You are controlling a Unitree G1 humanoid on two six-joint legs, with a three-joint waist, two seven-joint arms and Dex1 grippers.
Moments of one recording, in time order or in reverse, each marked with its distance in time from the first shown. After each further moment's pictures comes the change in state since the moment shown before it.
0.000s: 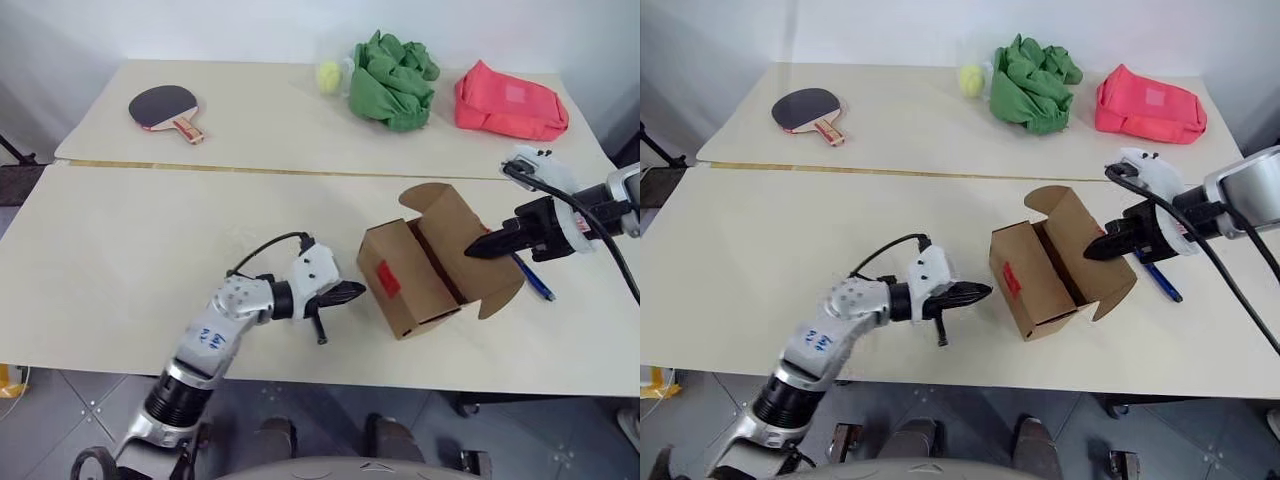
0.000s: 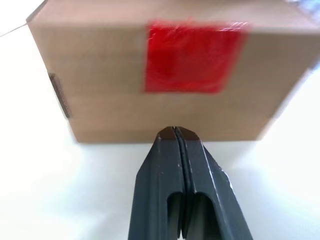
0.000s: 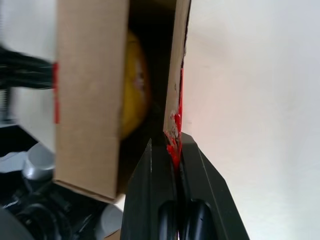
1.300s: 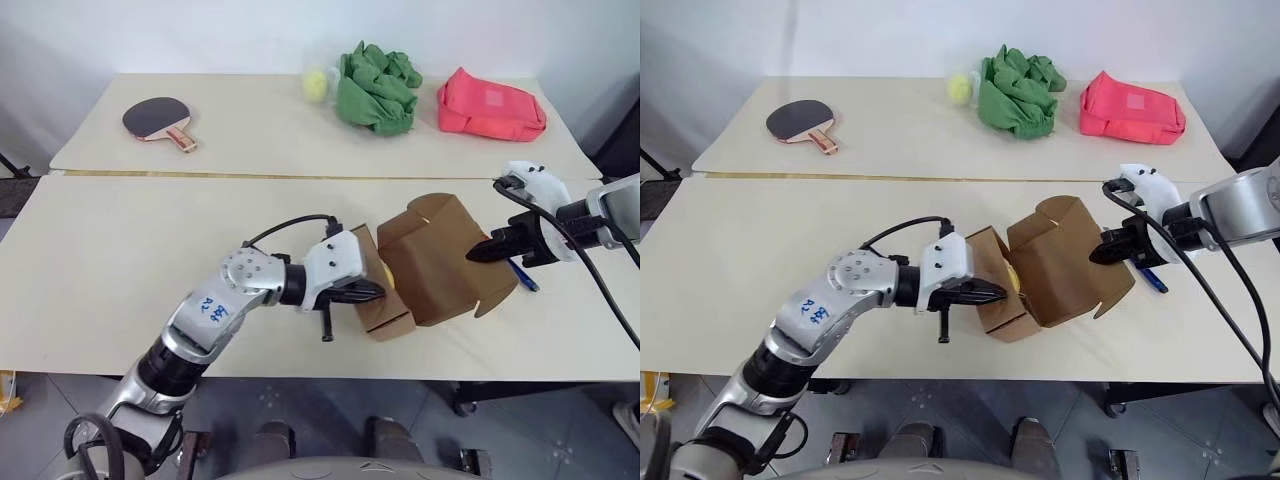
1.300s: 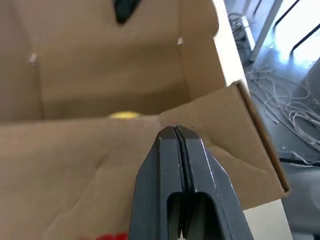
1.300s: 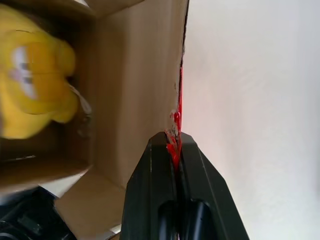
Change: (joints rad) left arm -0.145 0.076 -0.115 -0.023 -0.055 0.125 0.006; right arm 0.125 0.102 -0.141 0.009 -0.254 0.013 0.028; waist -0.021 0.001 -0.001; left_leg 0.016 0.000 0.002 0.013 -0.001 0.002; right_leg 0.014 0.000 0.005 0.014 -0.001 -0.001
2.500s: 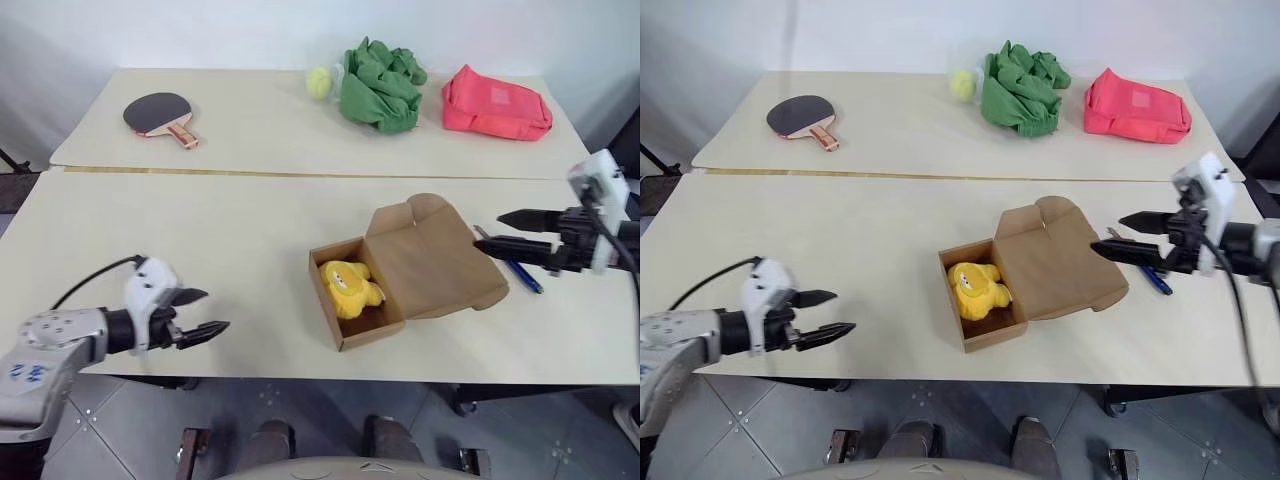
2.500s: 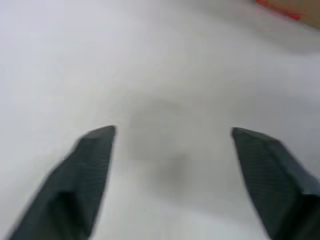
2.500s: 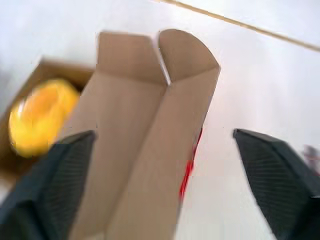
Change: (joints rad) left arm 0.616 0.363 0.738 0.014 -0.155 -0.046 -0.109; right arm 0.668 0.008 -0.574 -0.228 -0.486 -0.712 0.765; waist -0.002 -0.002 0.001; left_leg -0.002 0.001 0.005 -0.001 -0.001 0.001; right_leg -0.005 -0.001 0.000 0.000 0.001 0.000
